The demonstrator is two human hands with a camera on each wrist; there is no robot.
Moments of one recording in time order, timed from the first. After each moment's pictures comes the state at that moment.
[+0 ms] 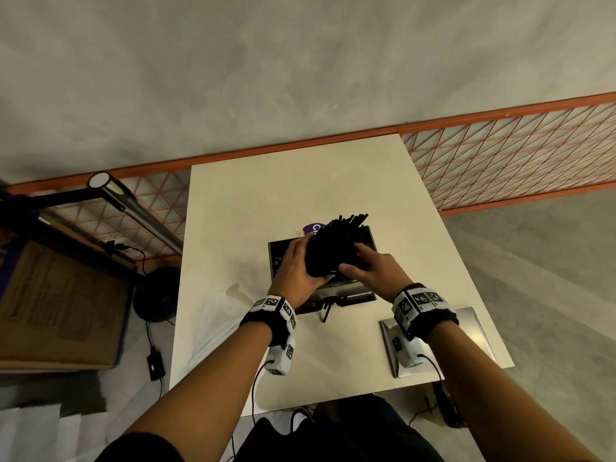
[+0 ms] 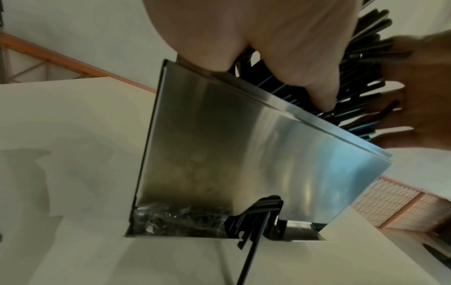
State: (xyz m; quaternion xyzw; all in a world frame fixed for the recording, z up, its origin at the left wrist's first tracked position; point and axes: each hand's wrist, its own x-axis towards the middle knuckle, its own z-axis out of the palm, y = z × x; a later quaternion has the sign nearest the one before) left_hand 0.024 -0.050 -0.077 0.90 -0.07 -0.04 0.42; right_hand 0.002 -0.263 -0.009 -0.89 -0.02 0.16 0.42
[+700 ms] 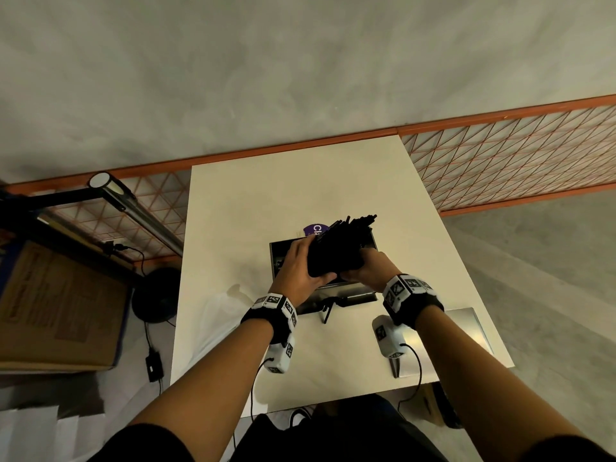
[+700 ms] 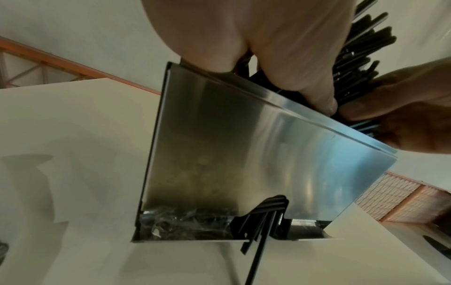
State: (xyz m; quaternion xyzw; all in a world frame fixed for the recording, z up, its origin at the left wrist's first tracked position) left_hand 0.028 -0.046 -0.079 0.90 -0.08 -0.06 0.42; right_hand 0.029 -0.249 -0.028 -0.92 0.03 0.22 0.33
